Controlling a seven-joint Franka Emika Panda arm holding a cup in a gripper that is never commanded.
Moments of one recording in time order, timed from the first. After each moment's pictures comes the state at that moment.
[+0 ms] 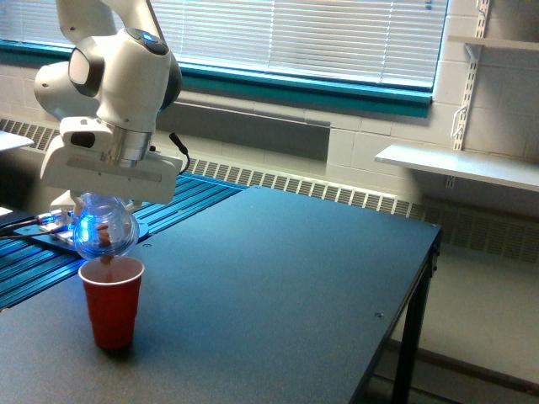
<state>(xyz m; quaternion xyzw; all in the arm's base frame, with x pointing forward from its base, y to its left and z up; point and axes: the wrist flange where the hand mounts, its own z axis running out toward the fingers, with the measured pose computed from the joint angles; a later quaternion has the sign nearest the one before) 0.274 -0.249 0.286 0.73 -0.67 -0.04 0.12</state>
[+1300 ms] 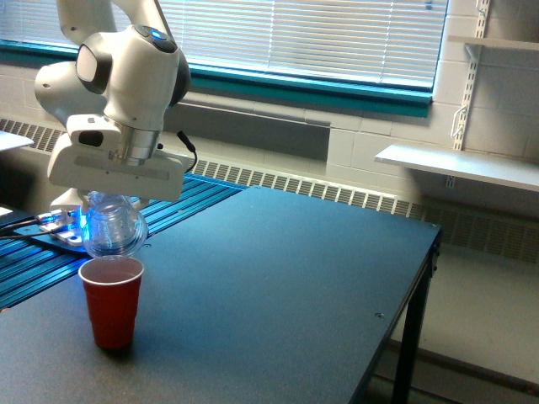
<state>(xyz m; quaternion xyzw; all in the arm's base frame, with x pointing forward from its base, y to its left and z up) 0.290 -0.247 0.291 0.73 -0.67 -0.05 0.12</state>
